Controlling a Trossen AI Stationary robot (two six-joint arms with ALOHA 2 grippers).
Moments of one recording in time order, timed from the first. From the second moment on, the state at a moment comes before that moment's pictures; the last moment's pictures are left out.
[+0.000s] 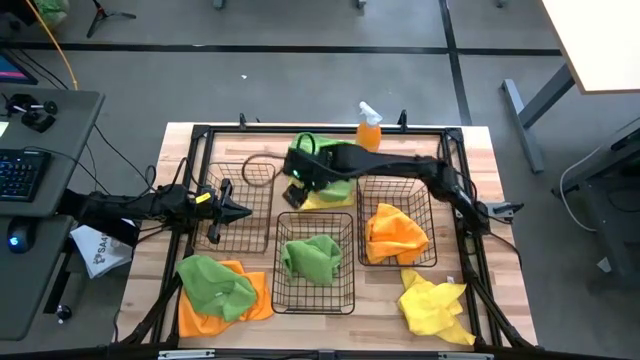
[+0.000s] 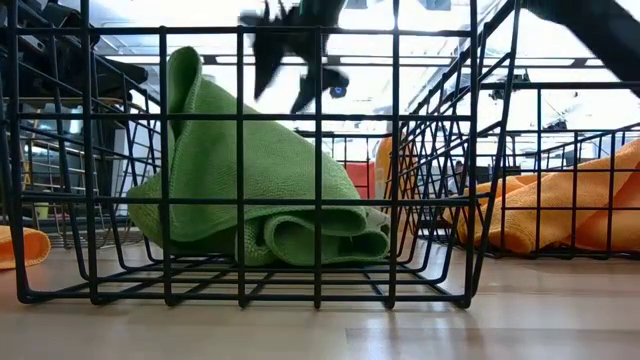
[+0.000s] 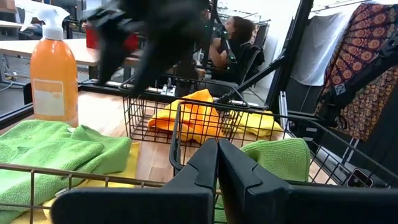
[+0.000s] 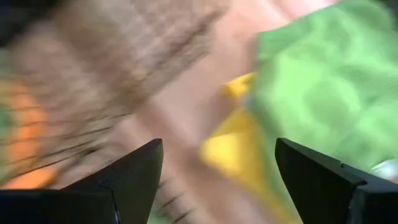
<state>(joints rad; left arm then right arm) -0.05 0.01 0.01 0.01 -0.01 -0.15 -0.09 2.24 2.29 -1.13 0.16 0.56</state>
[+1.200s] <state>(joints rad) -0.05 0.01 0.01 0.01 -0.01 -0.15 -0.20 2.35 2.33 -1.15 0.23 0.39</state>
